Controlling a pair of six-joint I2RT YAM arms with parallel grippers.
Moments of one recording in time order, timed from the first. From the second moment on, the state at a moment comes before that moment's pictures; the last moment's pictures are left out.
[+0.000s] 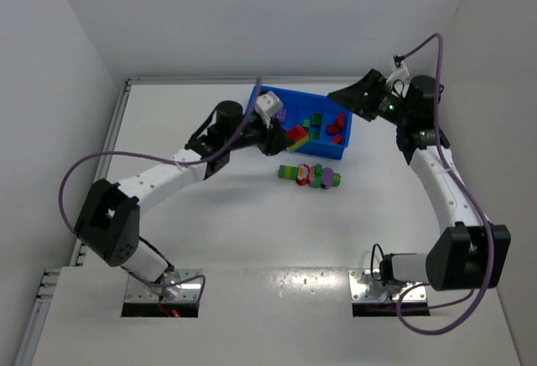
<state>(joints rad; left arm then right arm) -0.66 1.49 1.06 0.22 0.38 -0.02 0.00 1.36 1.14 0.01 -0.67 0.80</state>
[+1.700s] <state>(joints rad) -0.42 1.85 1.42 0.70 1.34 -0.94 0.21 1.36 0.98 0.12 -1.18 0.08</state>
